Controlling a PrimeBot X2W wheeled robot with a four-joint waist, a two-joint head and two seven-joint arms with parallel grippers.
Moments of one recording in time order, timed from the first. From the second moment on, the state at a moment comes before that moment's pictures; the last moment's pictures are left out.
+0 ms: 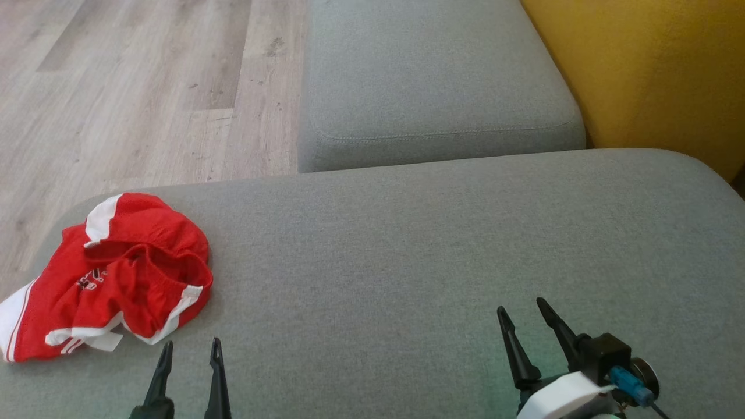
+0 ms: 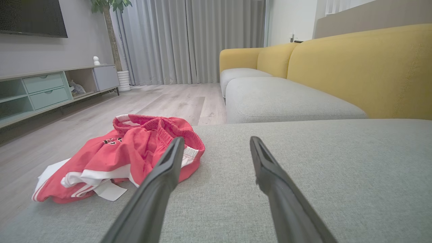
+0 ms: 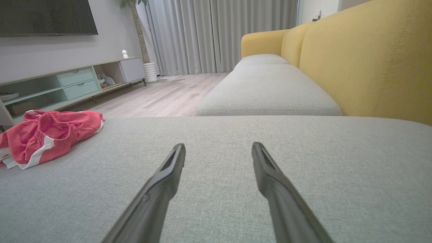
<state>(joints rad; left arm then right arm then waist) 0.16 0.04 -0.03 0.27 -0.06 0.01 -0.25 0.01 -0.04 0.20 0.45 0.11 0.13 -0.25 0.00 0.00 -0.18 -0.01</state>
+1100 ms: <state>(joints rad) 0.17 0.05 0.04 0.21 -0.04 0.01 -0.25 0.01 -0.04 0.25 0.45 0.14 0.13 -0.25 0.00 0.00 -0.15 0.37</state>
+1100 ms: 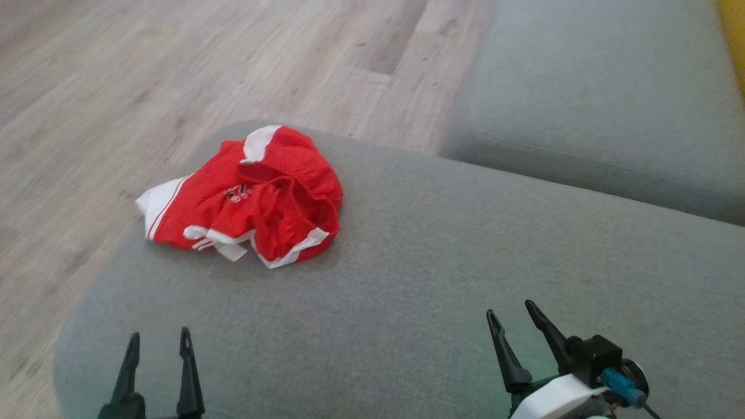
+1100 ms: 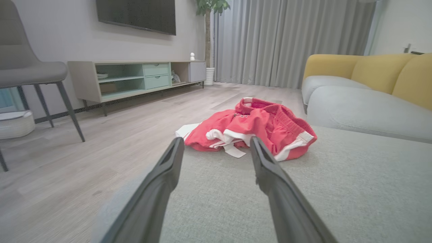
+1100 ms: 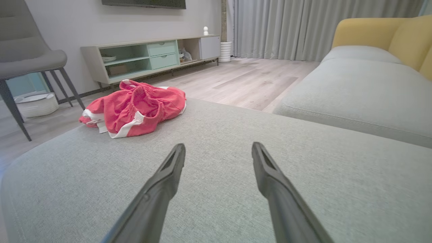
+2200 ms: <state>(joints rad) -0.95 0.23 -0.14 0.90 -0.07 -0.13 -0.16 -0.15 -0.16 0.06 0.28 -0.16 0.13 -0.26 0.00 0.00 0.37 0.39</state>
